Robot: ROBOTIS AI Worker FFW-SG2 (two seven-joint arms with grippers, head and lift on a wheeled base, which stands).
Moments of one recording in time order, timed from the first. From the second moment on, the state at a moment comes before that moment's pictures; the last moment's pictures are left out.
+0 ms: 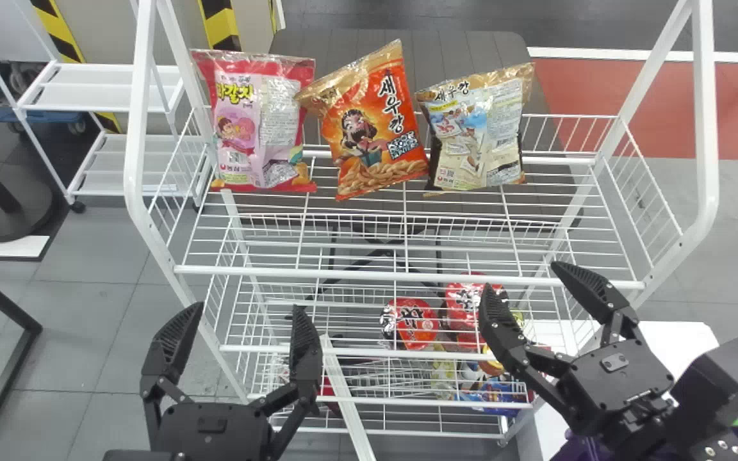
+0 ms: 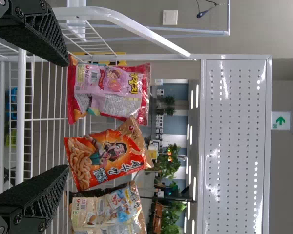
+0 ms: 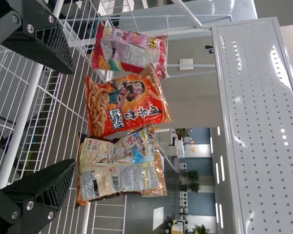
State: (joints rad) left arm 0.80 0.23 -0.33 -2.16 -0.08 -0.22 0.38; right arm 0.72 -0.10 0.03 -2.20 -0.07 0.02 0.30
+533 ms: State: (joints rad) left arm 0.80 0.23 -0.34 -2.15 -0.08 -0.22 0.38; right arm 0.72 -0.10 0.02 -2.20 -0.07 0.02 0.30
